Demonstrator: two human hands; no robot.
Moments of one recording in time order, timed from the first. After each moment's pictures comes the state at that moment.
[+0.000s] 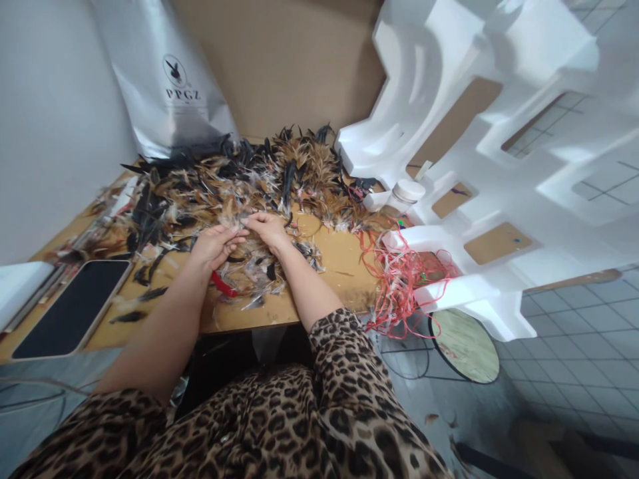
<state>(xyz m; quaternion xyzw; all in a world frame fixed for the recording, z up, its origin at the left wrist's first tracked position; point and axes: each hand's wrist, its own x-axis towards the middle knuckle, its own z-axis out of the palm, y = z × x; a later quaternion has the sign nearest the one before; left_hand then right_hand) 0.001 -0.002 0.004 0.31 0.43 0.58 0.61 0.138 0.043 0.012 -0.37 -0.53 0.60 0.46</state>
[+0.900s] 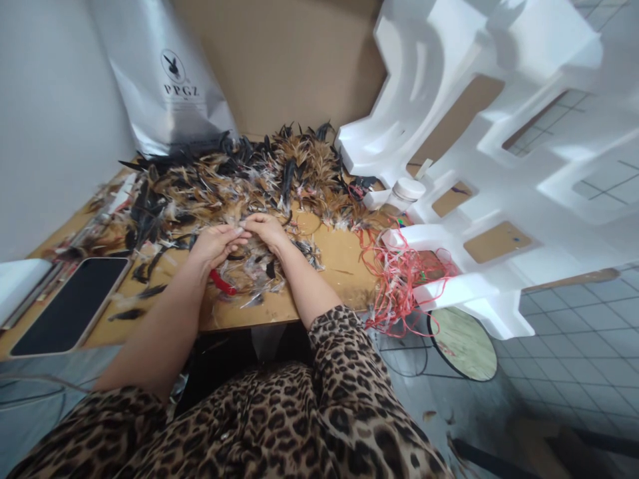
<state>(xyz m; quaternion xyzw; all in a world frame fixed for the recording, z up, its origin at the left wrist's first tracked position) 0.004 -0.003 0.003 0.36 0.46 0.54 0.61 0.138 0.047 0.003 -0.37 -0.55 0.62 0.43</state>
